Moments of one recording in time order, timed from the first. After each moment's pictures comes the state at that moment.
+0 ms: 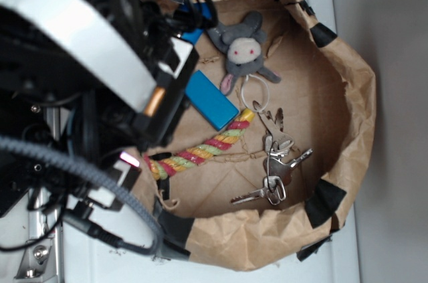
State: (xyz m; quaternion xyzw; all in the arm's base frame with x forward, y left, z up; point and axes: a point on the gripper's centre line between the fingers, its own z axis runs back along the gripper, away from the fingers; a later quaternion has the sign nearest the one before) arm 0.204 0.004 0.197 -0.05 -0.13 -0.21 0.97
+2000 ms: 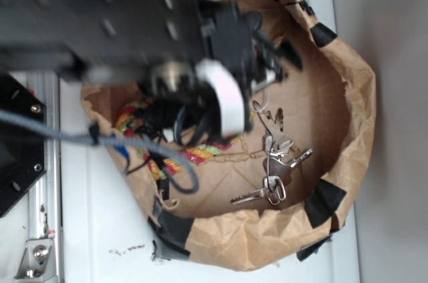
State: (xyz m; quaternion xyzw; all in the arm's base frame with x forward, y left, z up) arm 0.254 0.028 0.102 0.06 -0.09 -0.51 0.86
